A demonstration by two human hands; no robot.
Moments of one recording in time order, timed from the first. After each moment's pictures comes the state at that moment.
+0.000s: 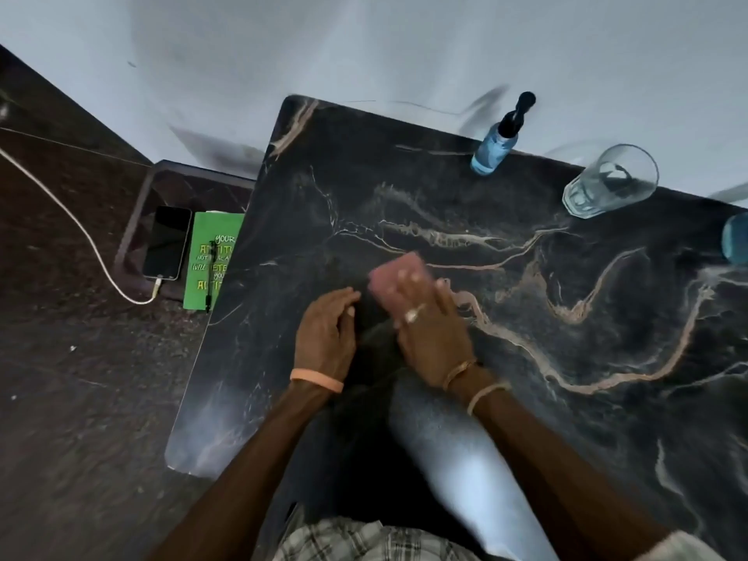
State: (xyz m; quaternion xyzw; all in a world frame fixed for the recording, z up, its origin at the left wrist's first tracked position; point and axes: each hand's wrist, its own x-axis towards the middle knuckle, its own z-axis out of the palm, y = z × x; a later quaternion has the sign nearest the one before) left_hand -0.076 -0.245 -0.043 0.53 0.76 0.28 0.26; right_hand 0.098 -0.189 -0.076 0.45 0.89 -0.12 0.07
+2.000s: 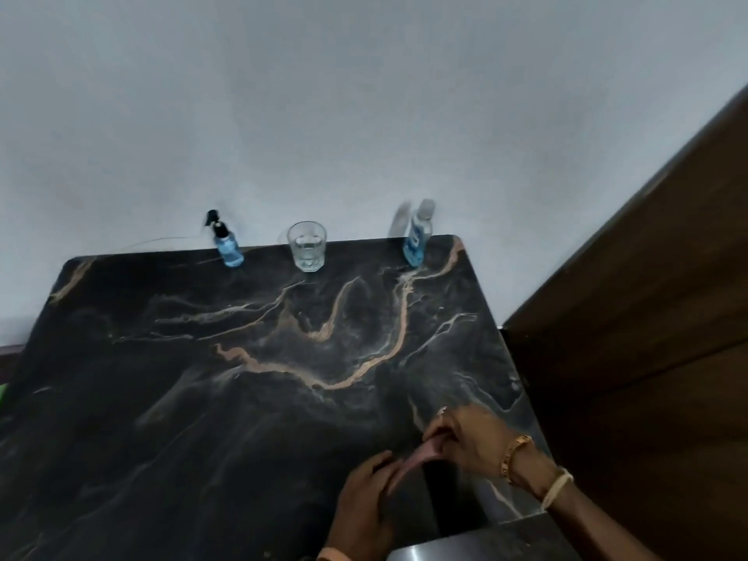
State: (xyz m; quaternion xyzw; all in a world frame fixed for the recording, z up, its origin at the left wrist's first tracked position) left_hand 0.270 -0.402 -0.030 0.74 0.51 0.15 0.41; right_hand 0.487 -0.340 0.078 0.61 0.72 -0.32 0.10
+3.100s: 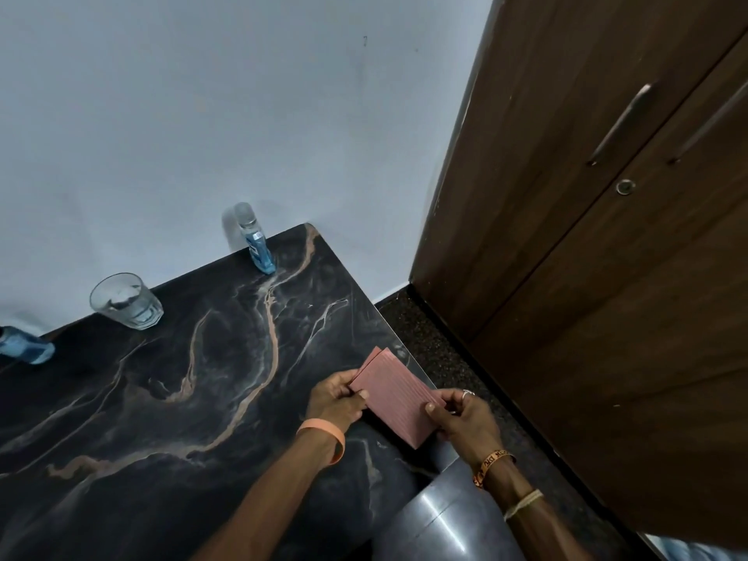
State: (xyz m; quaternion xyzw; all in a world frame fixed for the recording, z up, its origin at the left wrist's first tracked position) left_hand 0.439 -0.295 0.020 0.42 0.54 0.16 0.71; right_hand 0.596 -0.435 0.016 0.79 0.17 -0.40 -0.43
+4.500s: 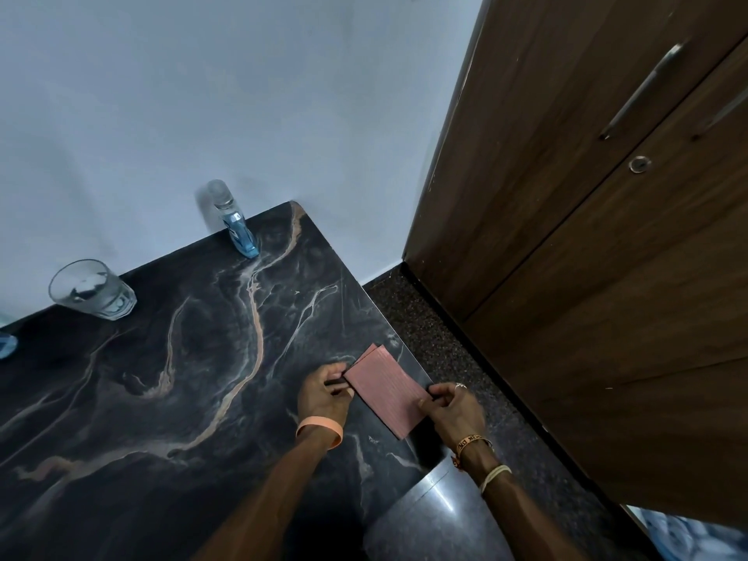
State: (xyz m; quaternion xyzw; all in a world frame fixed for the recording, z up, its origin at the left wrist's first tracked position) left_hand 0.449 -0.285 -0.057 0.55 0.58 0.18 0.57; right_hand 0.612 -0.419 -0.033 0.89 0.16 -0.33 -0.27
